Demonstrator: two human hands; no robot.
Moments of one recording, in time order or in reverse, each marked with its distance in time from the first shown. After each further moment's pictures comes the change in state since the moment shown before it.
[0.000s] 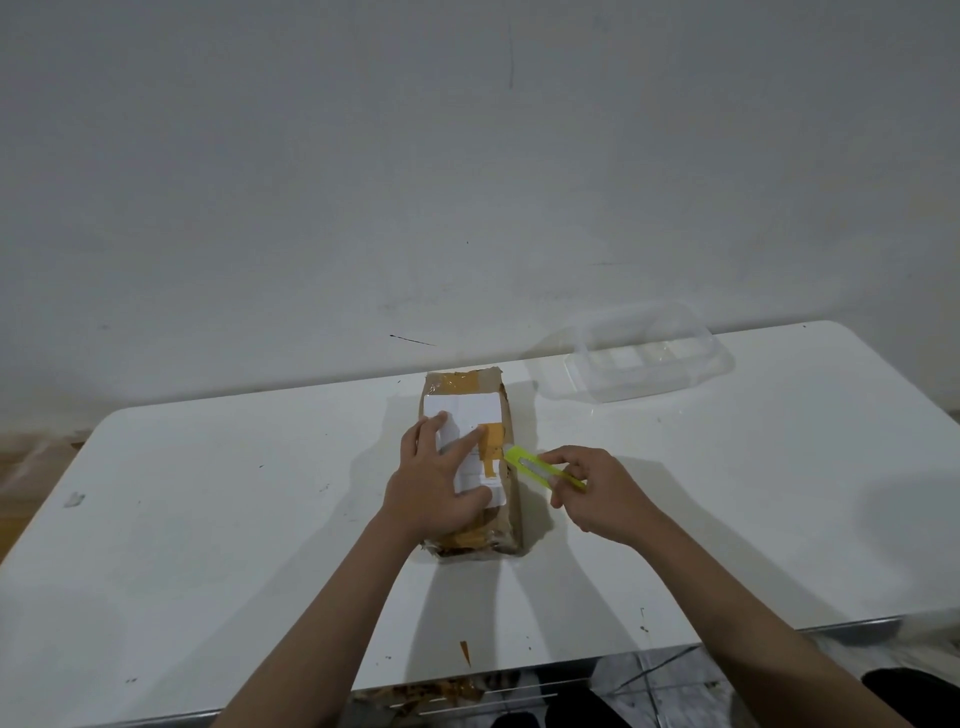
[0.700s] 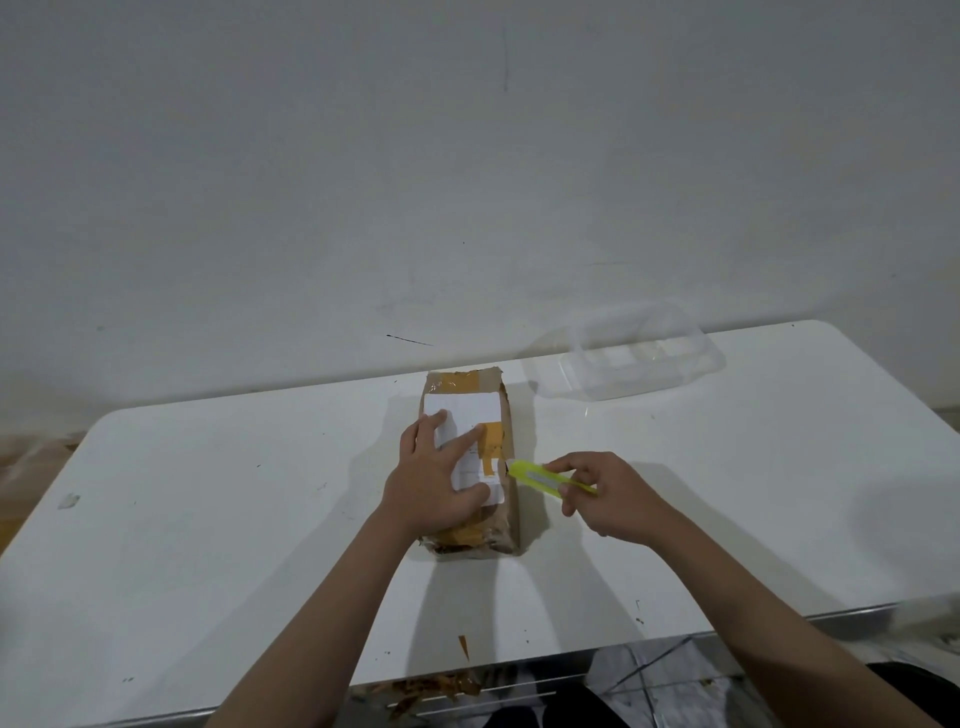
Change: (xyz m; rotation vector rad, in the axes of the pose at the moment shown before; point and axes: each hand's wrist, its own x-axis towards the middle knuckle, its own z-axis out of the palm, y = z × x) left_hand -0.001 0.001 -0.002 -0.055 -0.014 -0.007; right_hand -0.012 0.006 -0.012 0.012 -0.075 0.052
